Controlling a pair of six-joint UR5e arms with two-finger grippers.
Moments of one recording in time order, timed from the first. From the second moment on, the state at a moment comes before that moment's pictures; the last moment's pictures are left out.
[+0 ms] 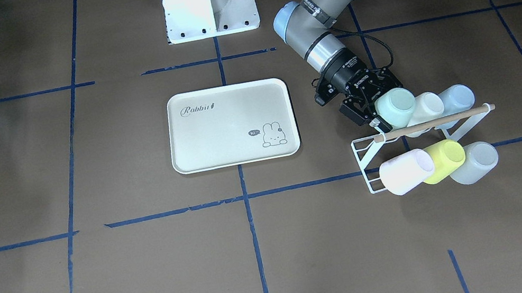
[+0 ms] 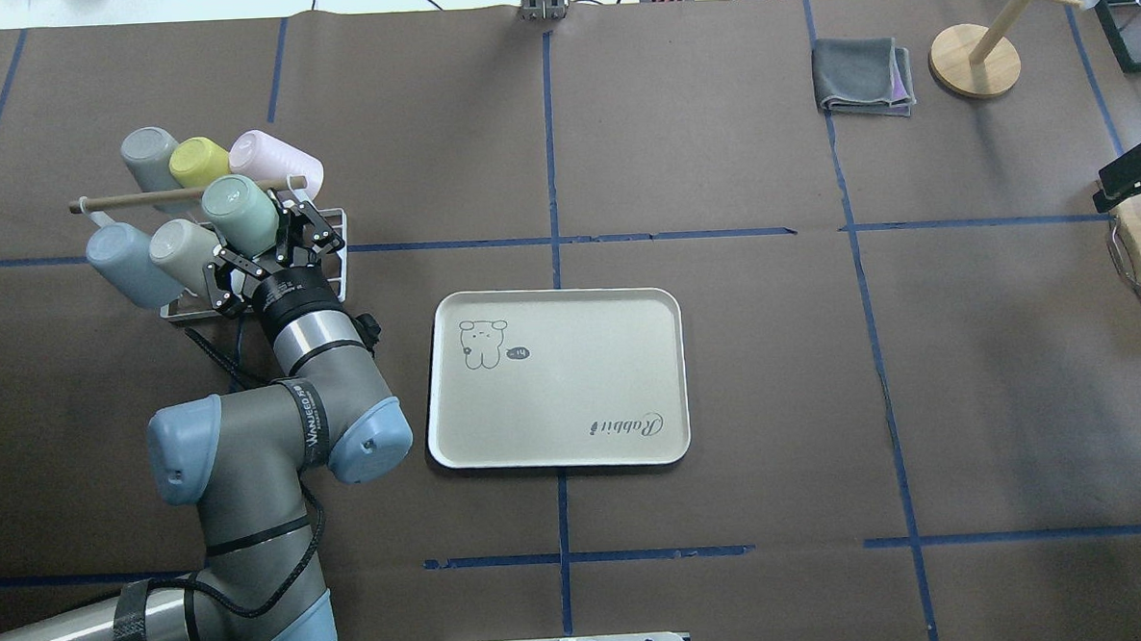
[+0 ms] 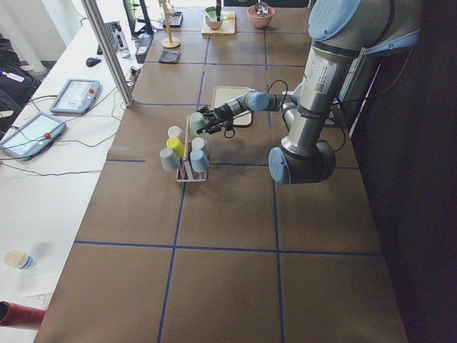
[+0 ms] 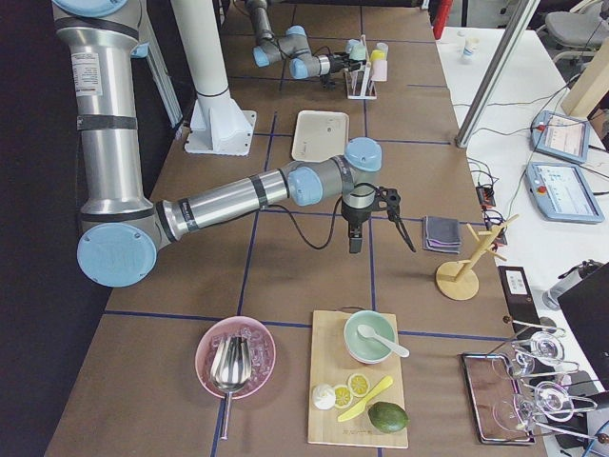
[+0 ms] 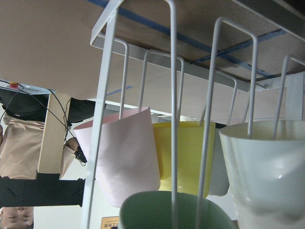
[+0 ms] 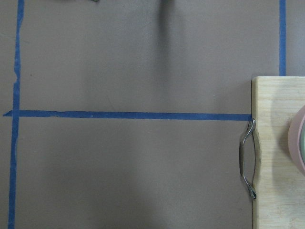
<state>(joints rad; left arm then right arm) -0.37 -2.05 -1.72 -1.06 -0.47 0.82 1.25 -1.52 1.85 -1.57 2.24 0.44</state>
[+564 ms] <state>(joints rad) -0.38 -2.01 -1.79 -1.06 -0.47 0.86 1.25 -1.52 1.85 -1.57 2.24 0.44</state>
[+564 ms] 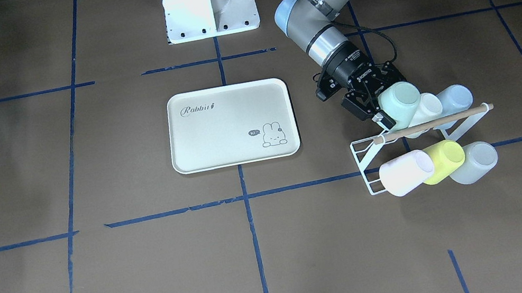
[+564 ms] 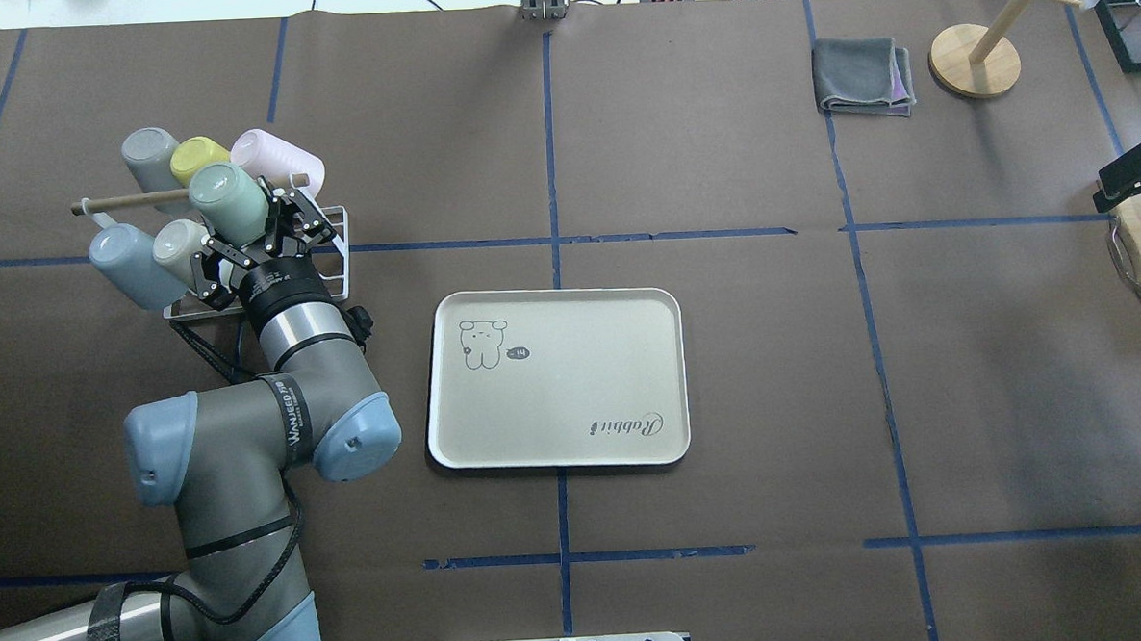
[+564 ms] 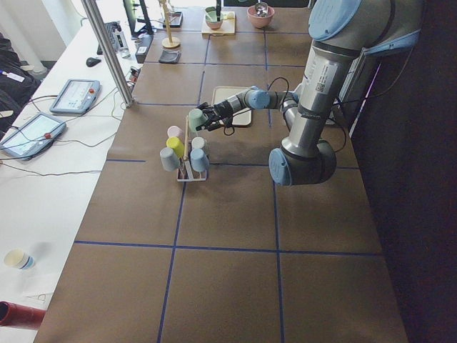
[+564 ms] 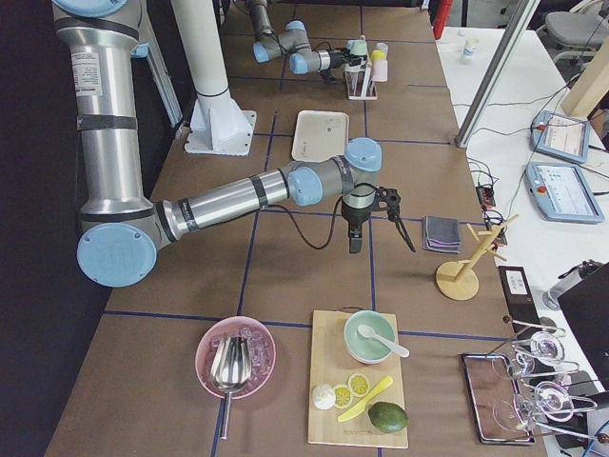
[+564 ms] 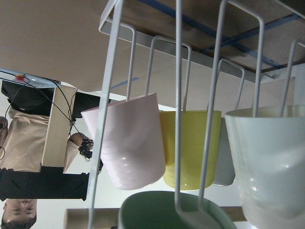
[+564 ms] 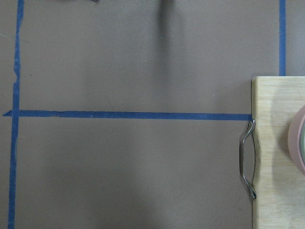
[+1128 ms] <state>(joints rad) -0.39 -1.98 -1.92 -1.06 -0.47 0.92 1.25 -1.52 1.85 -1.57 2.24 0.44</state>
